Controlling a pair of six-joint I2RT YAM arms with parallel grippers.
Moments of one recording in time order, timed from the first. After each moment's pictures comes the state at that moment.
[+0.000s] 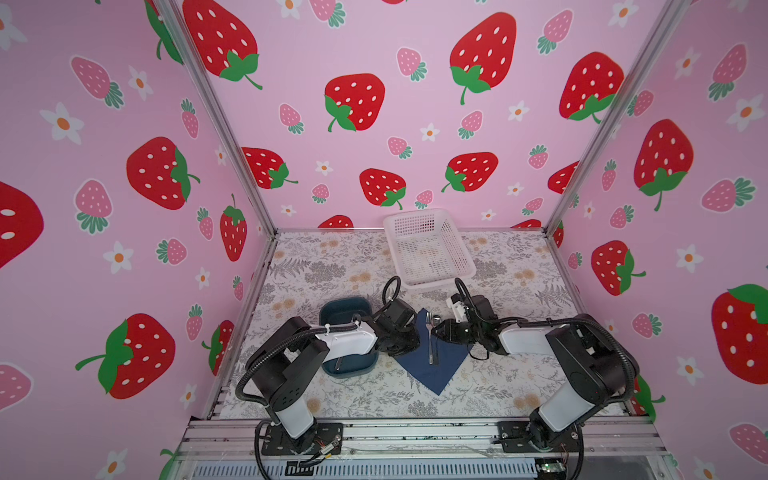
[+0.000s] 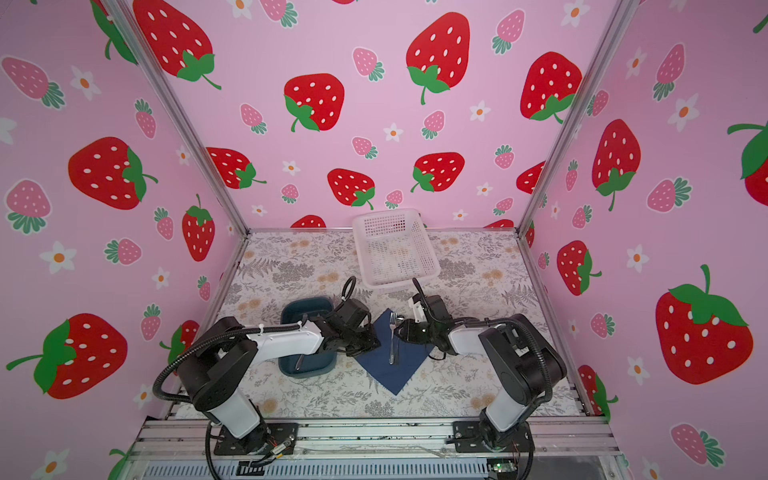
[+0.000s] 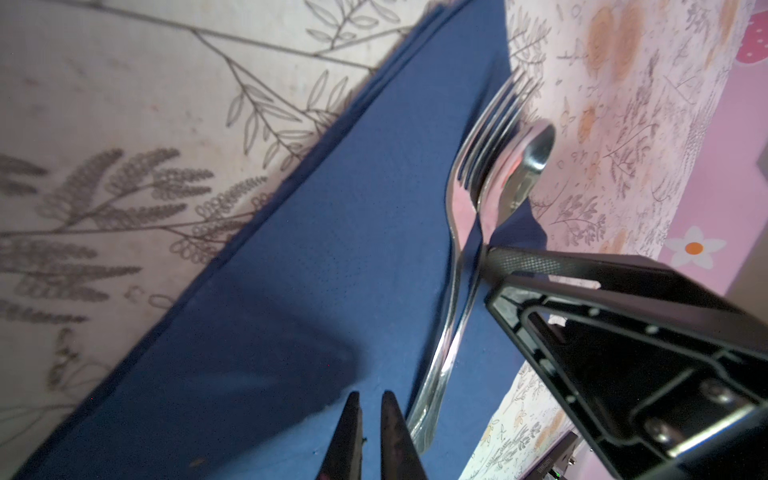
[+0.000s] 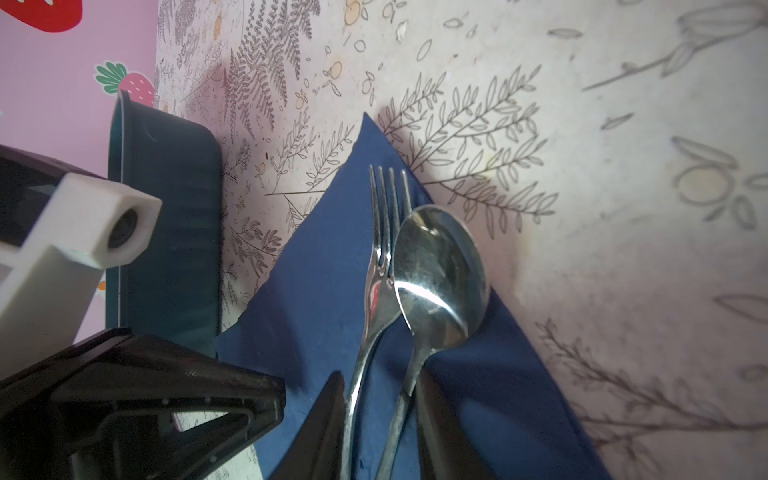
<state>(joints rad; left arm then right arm) -0.78 1.69 0.84 -0.13 0.24 -1.04 0.62 1.64 0.59 0.25 -0.47 0.61</state>
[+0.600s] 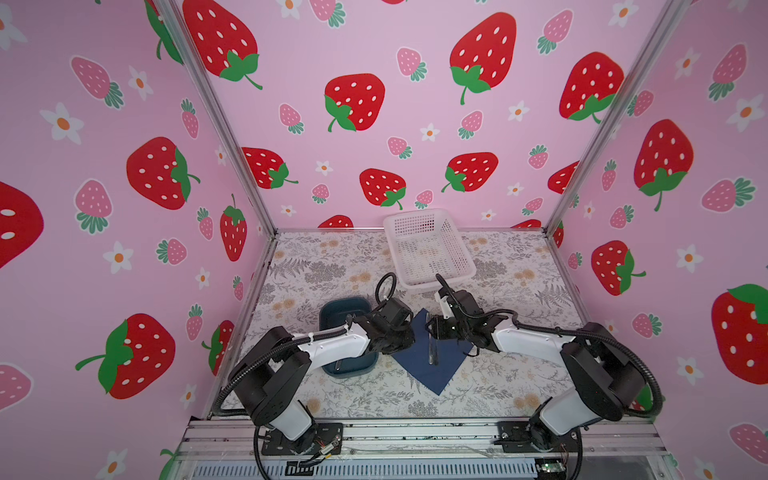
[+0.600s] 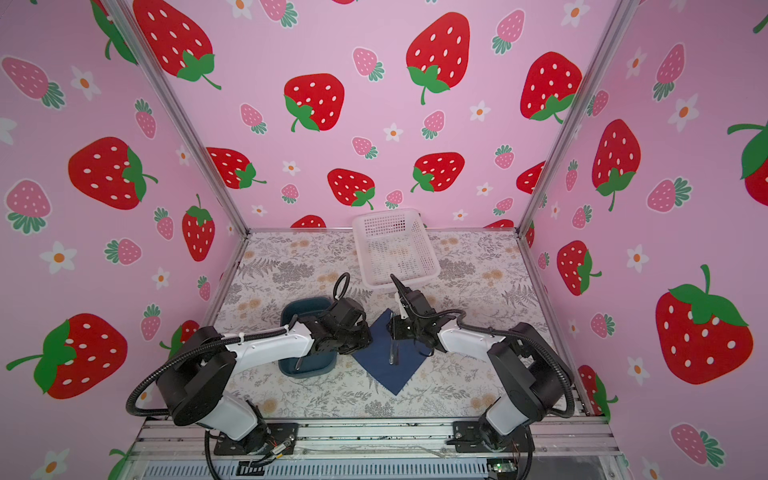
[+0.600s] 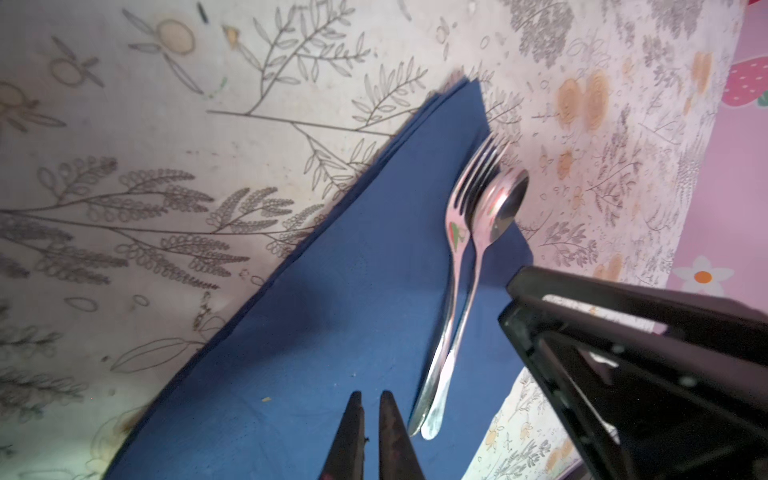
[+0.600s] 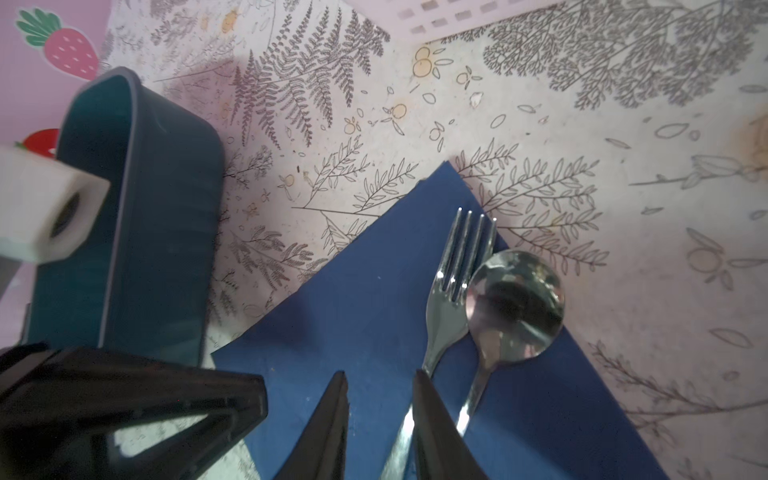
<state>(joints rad) -0.78 1.58 0.82 -0.23 0.12 -1.04 0.80 1.59 0.77 -0.03 -0.15 0.54</state>
